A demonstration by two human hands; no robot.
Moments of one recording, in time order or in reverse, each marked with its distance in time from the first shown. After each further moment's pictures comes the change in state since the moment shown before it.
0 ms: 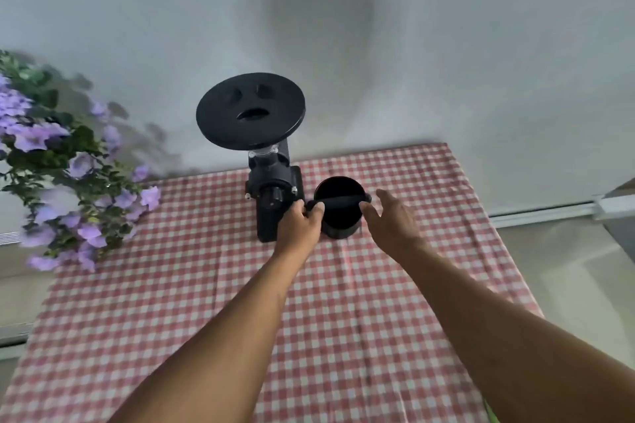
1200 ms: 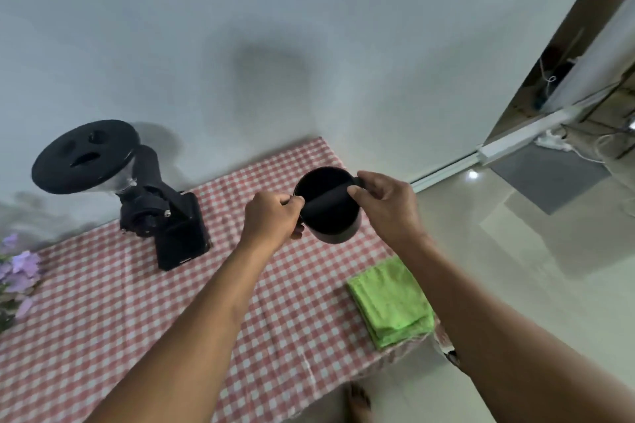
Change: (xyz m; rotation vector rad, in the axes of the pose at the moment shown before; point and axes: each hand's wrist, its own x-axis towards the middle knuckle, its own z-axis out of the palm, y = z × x) left_hand -0.136 0.146 0.102 0.094 -0.155 0.216; right_hand -0.135 0.115 -0.180 0.483 0.438 -0.050
